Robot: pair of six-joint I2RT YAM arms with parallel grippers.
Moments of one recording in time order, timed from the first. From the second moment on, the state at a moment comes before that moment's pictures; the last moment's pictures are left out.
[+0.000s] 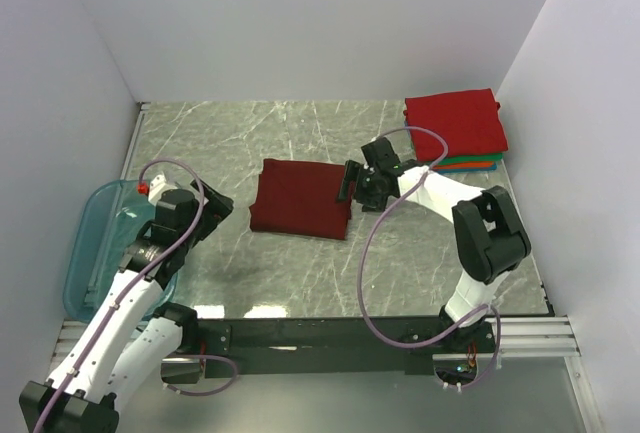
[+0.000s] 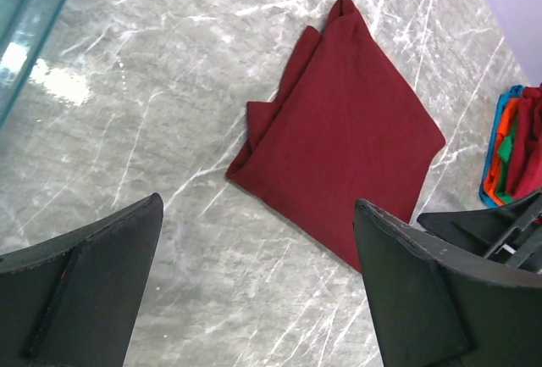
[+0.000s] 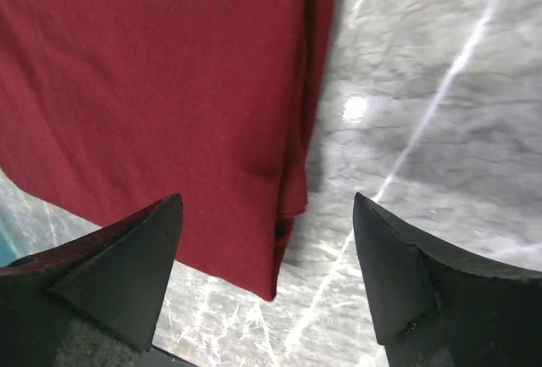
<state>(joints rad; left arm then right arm) -0.29 0.72 0.64 -0.52 -0.23 -0.95 0.45 1.73 1.11 -0.39 -0.14 0.67</state>
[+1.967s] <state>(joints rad) -0.29 0.68 0.63 -0.61 -0.33 -0.98 0.47 1.93 1.51 -0.47 0.41 0.27</state>
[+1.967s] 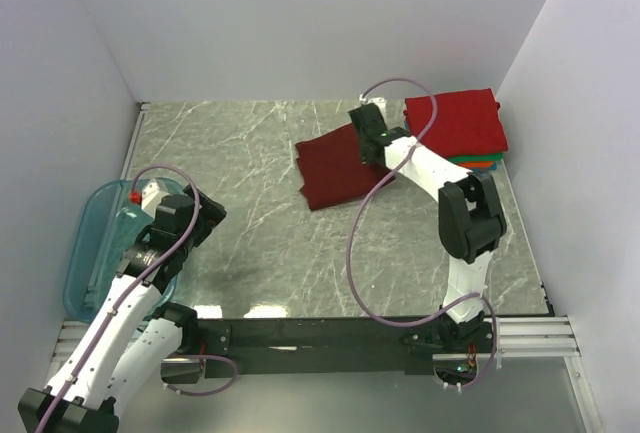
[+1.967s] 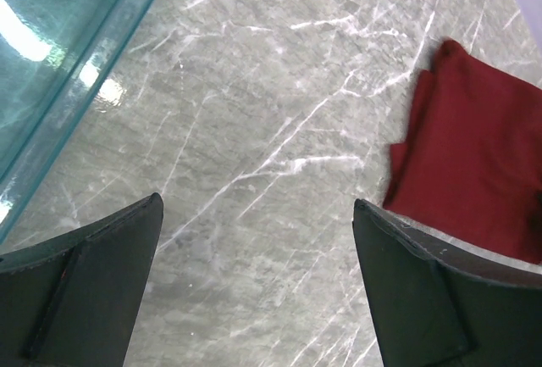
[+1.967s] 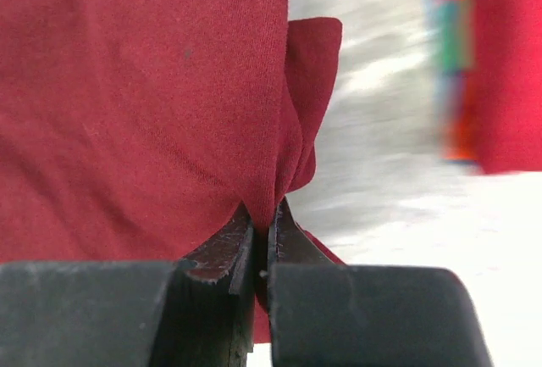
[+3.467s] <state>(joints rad) -0.29 0.74 0.63 -0.66 -0.38 -1.00 0.15 1.86 2.09 -0.73 0.32 -0.12</state>
